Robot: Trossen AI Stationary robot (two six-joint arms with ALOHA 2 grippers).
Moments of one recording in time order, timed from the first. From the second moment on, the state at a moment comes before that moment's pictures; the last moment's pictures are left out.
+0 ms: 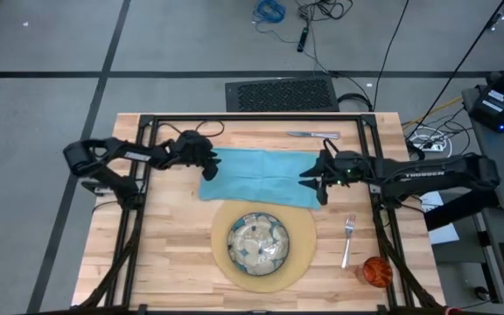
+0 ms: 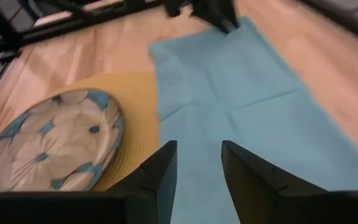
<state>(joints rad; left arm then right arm) 0.60 1.50 0.43 0.34 0.17 -0.07 -0.14 0.93 0.41 0.03 -0.05 0.19</state>
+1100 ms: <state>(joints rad) 0.65 1.58 0.62 -0.12 0.08 0.03 -0.02 1.18 0.41 -0.08 0.03 0.34</state>
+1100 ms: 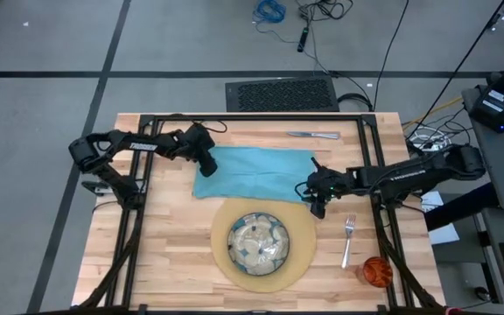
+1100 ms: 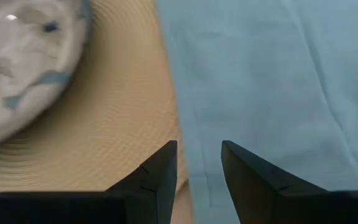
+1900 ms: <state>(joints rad) 0.60 1.58 0.61 -0.05 0.10 -0.04 -0.37 1.35 0.41 -0.01 0.05 0.34</state>
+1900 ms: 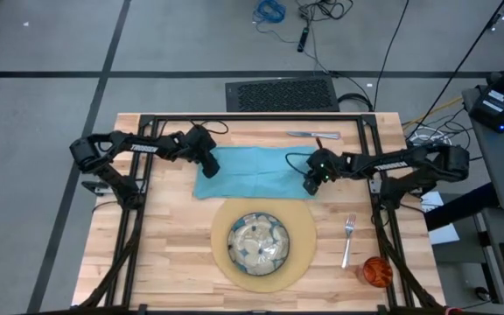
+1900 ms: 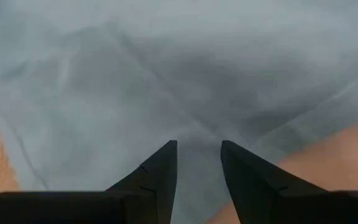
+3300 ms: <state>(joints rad) 0.59 1.51 0.64 -0.07 0.08 -0.02 -0.82 1.24 0.70 -0.44 -0.21 0.07</state>
